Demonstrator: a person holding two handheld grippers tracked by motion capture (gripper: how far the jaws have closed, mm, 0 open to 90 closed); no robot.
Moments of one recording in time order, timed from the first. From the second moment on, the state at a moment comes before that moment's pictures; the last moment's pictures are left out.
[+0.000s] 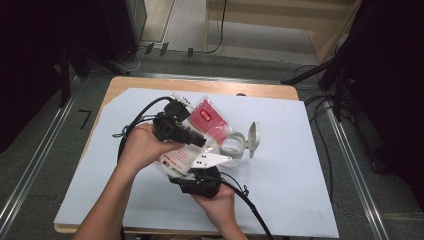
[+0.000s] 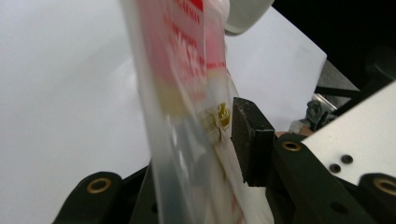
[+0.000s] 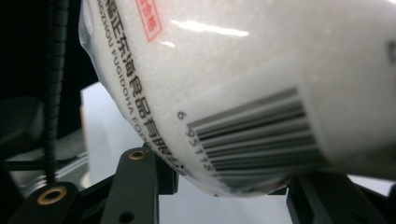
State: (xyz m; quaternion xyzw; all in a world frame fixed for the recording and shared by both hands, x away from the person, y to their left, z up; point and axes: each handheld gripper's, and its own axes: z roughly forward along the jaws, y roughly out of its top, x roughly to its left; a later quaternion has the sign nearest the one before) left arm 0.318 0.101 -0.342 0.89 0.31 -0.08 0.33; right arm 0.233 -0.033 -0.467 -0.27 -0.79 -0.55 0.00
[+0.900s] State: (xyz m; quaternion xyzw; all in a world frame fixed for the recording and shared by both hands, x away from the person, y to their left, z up) left arm 0.311 0.098 -0.328 0.88 0.33 -0.05 0.33; right arm 0.231 -0.035 -0.462 -0.32 -0.75 -0.57 0.03
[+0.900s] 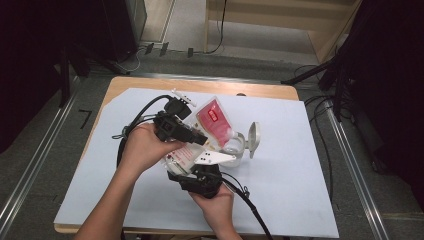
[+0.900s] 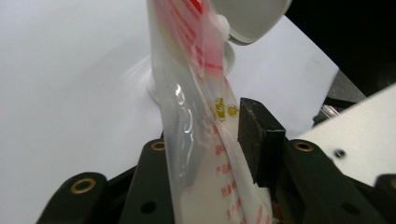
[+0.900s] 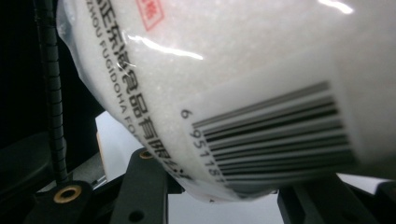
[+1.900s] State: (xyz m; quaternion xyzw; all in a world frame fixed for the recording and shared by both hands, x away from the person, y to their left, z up) left arm 0.310 0.096 -0.324 0.87 0.36 -0.06 0.34; right arm 0.231 -0.026 -0.450 -0.30 -0.78 -0.54 0.00
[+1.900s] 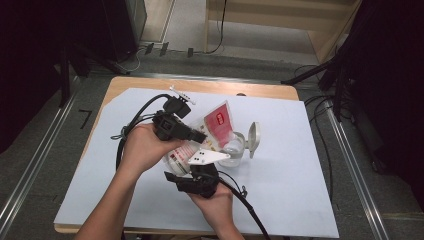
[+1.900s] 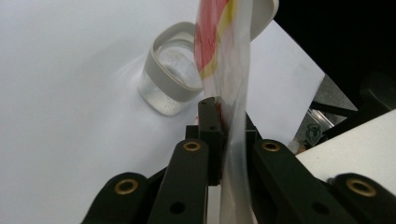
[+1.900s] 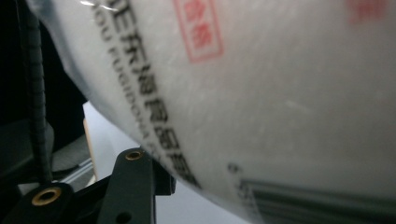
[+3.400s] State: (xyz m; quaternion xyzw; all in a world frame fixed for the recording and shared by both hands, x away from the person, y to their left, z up) left arm 0.309 0.086 -0.319 0.87 0.36 -0.05 0.33; right arm 0.232 -0.025 -0.443 -0.32 -0.79 -0.53 -0.01
